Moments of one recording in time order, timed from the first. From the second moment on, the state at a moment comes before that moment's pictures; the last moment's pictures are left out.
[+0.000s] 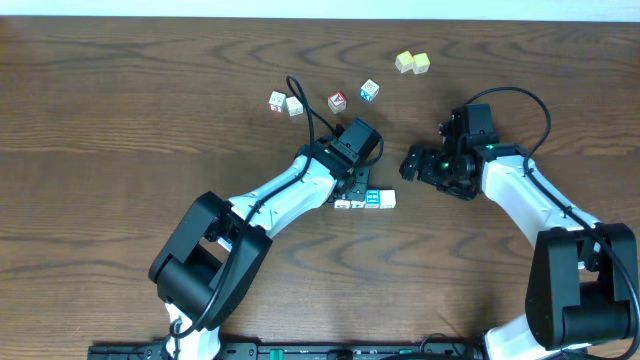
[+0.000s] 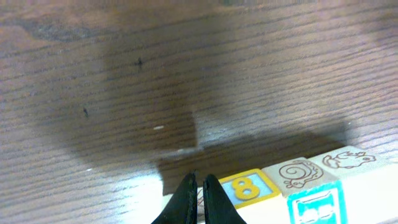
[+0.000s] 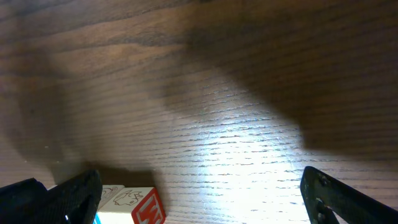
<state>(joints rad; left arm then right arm) -0.69 1.96 1.29 -0.55 0.00 -0.49 0.12 1.72 1.01 -0.53 -0.25 0.44</state>
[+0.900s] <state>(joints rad) -0.66 1.96 1.29 -0.52 0.19 -0.50 0.12 1.72 1.01 -0.53 -0.25 0.44</state>
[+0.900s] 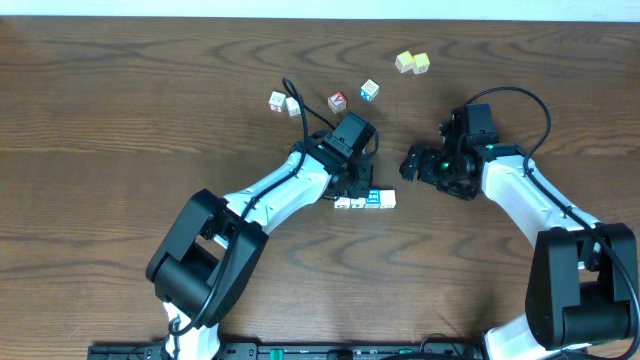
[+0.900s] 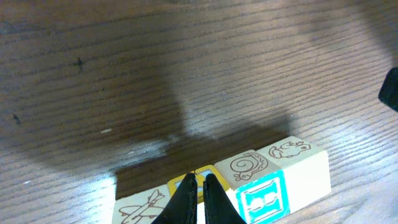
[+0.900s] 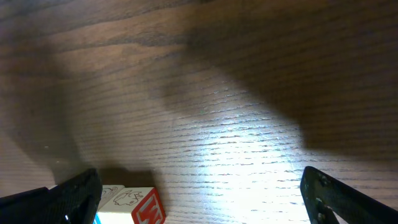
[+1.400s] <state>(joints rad) -0.66 1.96 1.29 -0.52 0.20 -0.50 0.12 1.72 1.01 -0.53 -0.25 0.44</state>
